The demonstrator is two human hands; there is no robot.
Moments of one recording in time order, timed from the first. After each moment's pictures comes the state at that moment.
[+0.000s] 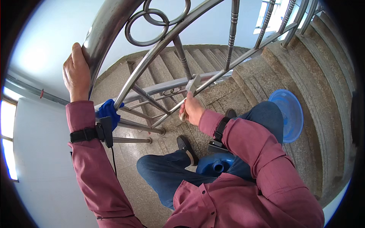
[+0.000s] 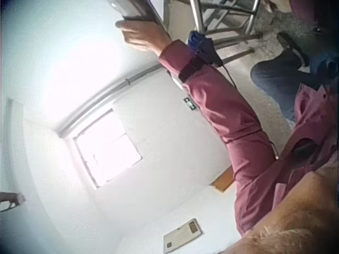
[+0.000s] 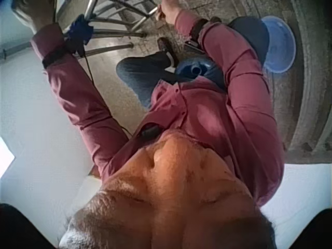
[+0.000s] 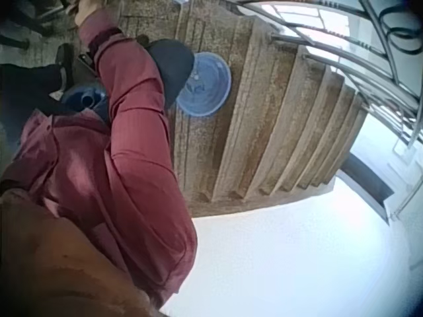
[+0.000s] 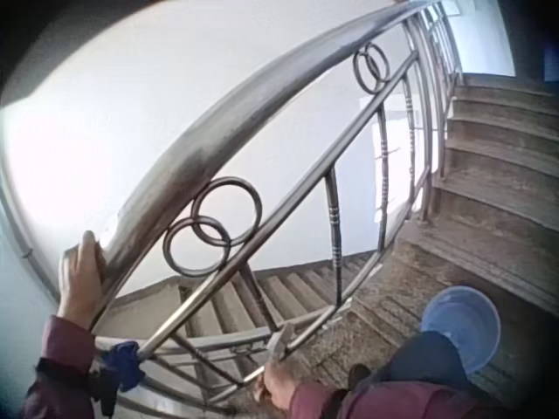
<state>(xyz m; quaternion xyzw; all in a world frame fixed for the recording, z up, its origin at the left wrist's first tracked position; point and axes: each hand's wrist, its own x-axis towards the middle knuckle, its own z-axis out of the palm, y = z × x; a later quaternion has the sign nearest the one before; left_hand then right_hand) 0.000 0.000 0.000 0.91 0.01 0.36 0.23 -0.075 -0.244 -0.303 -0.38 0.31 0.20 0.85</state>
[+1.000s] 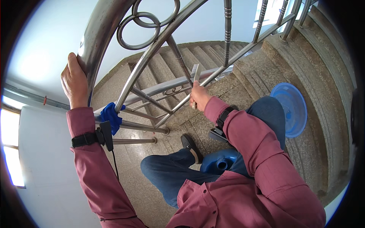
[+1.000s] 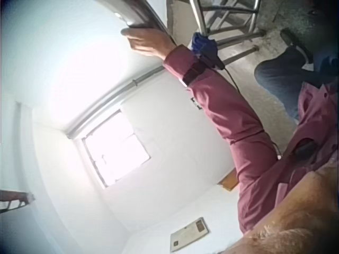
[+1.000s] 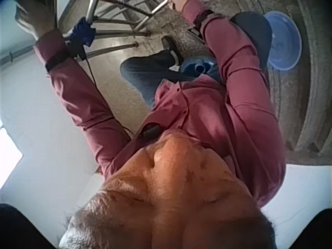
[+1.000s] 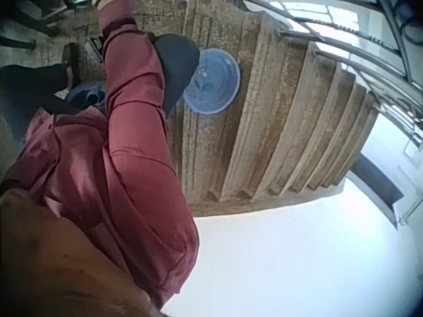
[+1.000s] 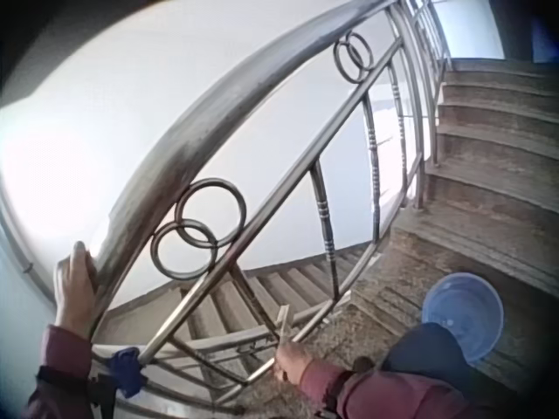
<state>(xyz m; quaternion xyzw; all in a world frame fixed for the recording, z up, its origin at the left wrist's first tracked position) 0.000 -0.005 -0.002 0.89 -0.03 0.39 0.25 -0.038 -0.285 -0.320 -0.48 0.29 0.17 0.81</state>
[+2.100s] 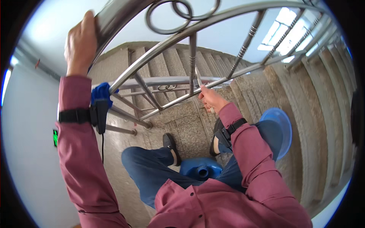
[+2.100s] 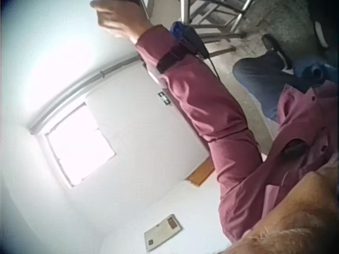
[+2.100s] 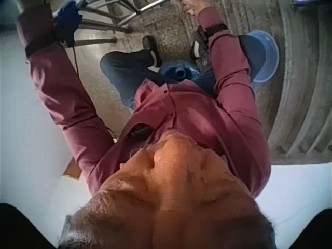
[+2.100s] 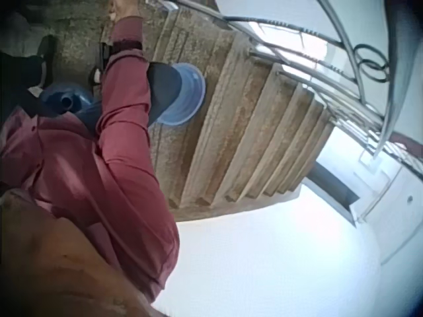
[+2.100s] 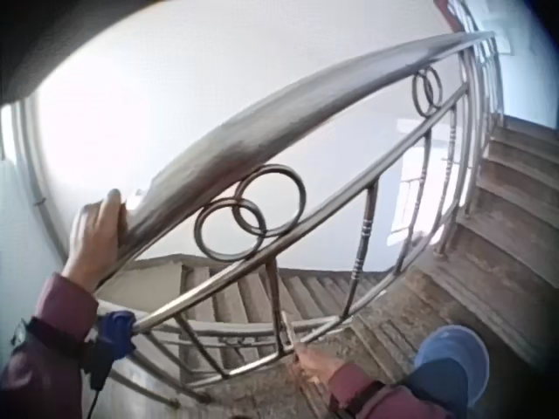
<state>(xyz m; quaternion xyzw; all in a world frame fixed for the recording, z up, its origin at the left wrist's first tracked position) 0.002 0.008 -0.006 0.89 -0.10 0.44 0.07 -0.043 -0.355 -0.292 -0.66 0.18 0.32 0.66</state>
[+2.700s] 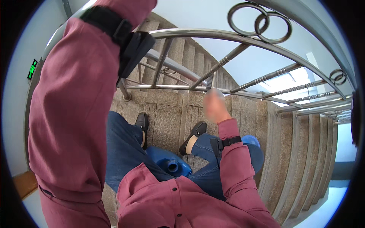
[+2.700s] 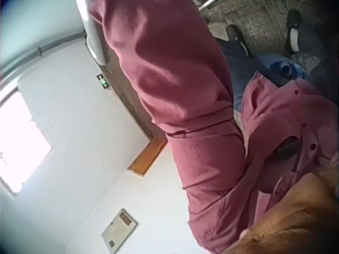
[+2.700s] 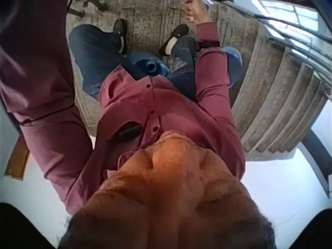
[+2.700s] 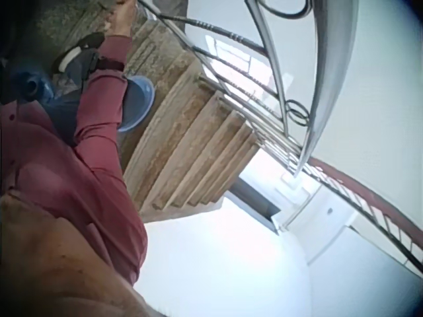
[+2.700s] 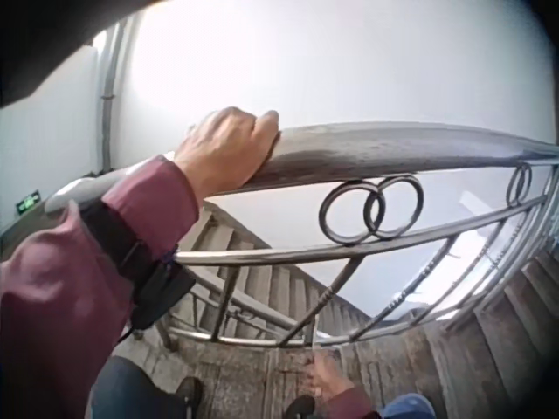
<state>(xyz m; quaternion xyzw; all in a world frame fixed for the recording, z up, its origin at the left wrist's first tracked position) 0.000 -0.003 -0.011 0.86 -0.13 0.49 -0.02 -0.062 -0.356 -0.294 -0.71 0.18 0.32 0.60</state>
